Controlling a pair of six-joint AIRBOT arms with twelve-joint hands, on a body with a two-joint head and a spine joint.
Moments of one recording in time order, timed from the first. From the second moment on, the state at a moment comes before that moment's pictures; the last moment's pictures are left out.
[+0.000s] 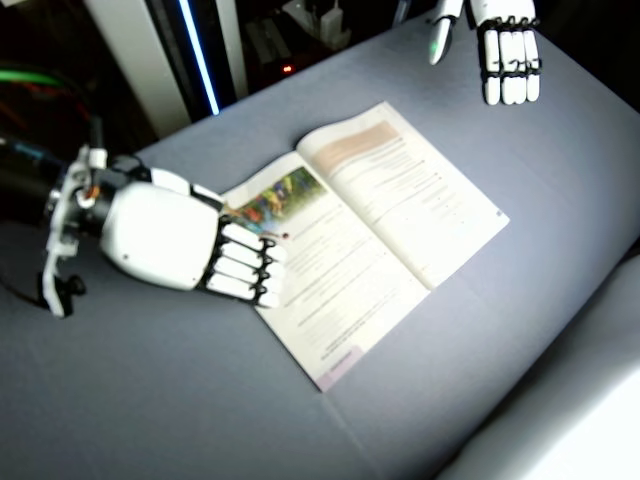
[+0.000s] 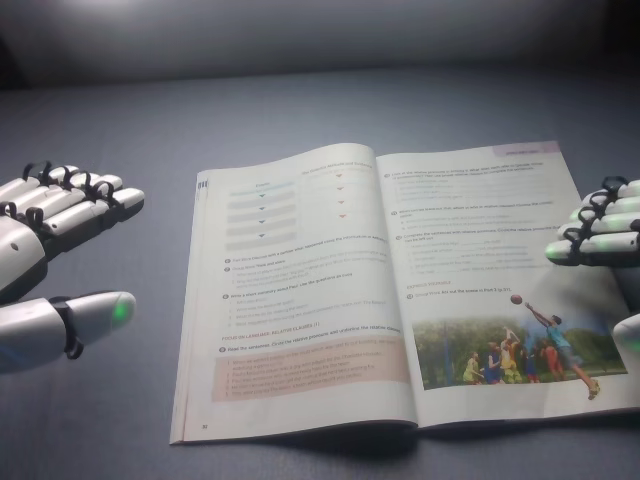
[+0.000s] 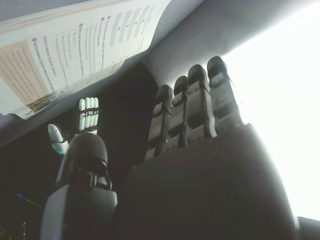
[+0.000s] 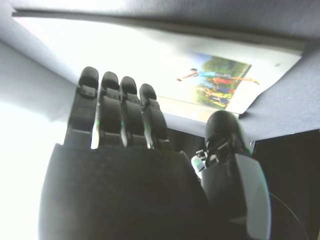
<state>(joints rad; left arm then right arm) 1.07 -0.80 1.00 -0.18 -1.05 0.81 -0.72 -0.89 1.23 -0.77 0.45 -0.32</state>
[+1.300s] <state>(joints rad) 1.06 -0.81 1.01 -0.22 -1.10 0.80 -0.68 -1.18 1.32 -0.60 0.63 -0.32</state>
